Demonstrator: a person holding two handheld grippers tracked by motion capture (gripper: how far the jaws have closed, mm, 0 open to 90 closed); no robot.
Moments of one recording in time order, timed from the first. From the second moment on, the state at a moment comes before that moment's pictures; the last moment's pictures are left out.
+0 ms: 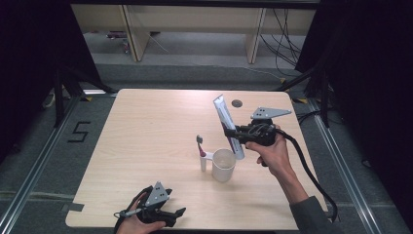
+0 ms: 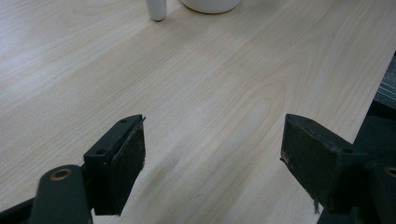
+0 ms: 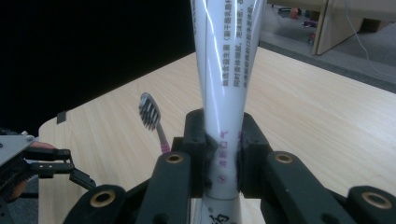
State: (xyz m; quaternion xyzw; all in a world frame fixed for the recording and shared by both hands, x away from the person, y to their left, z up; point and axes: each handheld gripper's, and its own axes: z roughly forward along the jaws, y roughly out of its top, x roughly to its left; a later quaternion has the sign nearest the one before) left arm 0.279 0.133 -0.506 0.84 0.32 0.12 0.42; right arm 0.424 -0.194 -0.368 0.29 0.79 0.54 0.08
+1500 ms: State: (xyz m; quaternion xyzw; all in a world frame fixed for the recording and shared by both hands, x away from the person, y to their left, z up) left arm 0.280 0.133 -0.506 0.85 0.31 0.12 0.41; right arm 0.423 -0.168 -0.433 0.27 0.80 0.53 0.08
